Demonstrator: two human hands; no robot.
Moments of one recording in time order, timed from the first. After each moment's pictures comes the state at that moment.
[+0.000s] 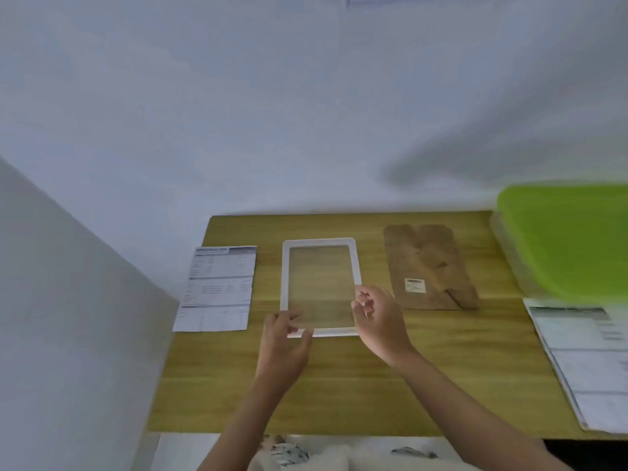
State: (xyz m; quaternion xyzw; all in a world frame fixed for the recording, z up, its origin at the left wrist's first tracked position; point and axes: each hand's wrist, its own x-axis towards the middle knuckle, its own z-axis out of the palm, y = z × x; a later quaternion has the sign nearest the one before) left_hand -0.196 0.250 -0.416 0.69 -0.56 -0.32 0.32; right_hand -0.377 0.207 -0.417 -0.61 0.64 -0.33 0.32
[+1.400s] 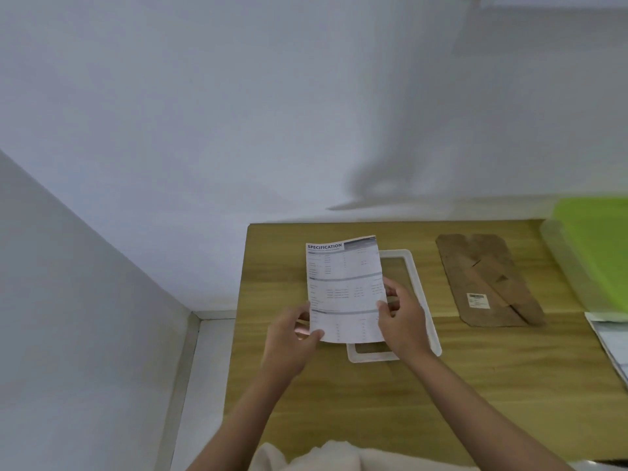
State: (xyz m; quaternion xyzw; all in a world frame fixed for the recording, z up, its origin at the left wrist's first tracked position) left_hand -0.050 0.190 -0.407 0.64 -0.56 -0.42 0.32; right_hand -0.251 0.161 -0.422 -0.54 0.70 -0.36 0.30
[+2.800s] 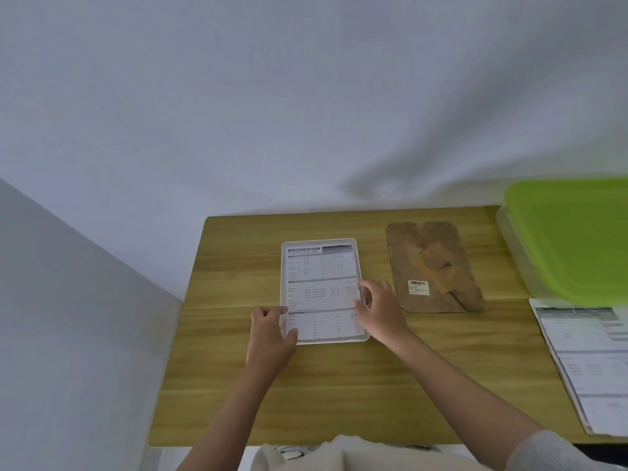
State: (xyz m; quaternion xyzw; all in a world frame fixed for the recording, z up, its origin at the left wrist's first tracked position) left_hand -0.155 0.211 -0.427 0.74 -0.56 -0.32 0.21; right_hand -0.369 0.159 -0.445 -0.63 0.68 -0.21 0.32
